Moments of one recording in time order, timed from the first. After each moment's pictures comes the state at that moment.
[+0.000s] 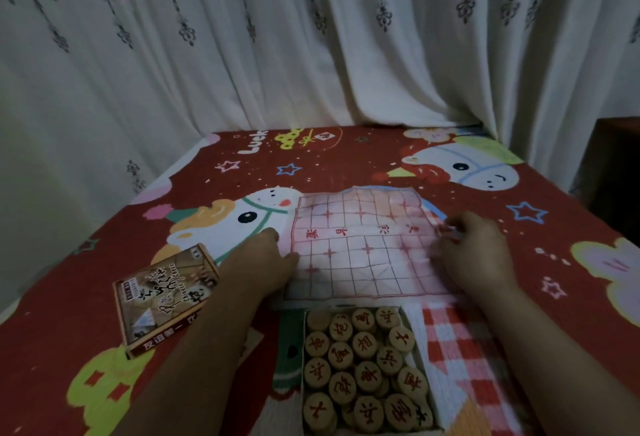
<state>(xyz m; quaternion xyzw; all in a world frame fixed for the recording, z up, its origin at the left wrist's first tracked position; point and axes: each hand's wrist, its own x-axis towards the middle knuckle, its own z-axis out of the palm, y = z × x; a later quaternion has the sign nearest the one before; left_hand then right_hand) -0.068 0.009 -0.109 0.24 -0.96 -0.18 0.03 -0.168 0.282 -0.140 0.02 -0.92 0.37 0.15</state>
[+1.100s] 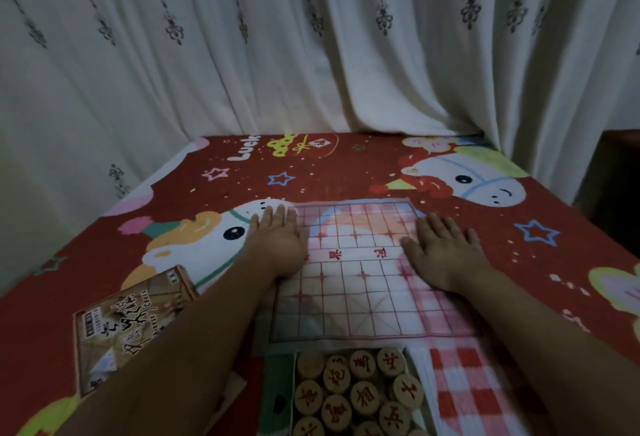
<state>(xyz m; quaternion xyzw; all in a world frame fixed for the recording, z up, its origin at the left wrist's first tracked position) -0.181 -0.019 -0.149 0.12 -0.99 -0.01 0.00 -0.237 0.258 -0.149 0.14 -0.99 0.04 -0.05</state>
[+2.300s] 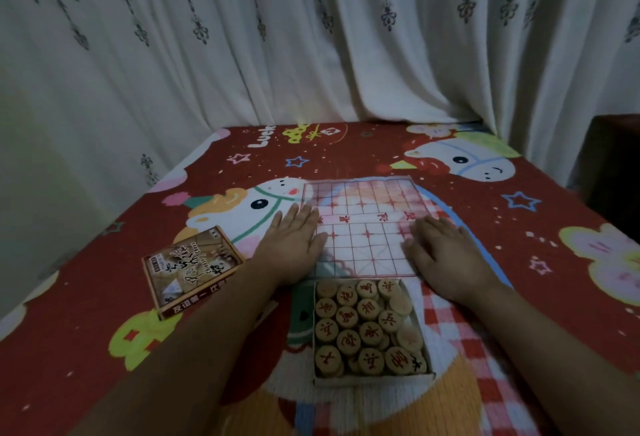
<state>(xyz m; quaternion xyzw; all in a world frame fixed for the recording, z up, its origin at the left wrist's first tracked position) -0.076 0.007 -0.144 0.02 -1.00 -0.07 0.04 -0.131 0.280 -0.154 0.22 -0.95 0.20 0.07</state>
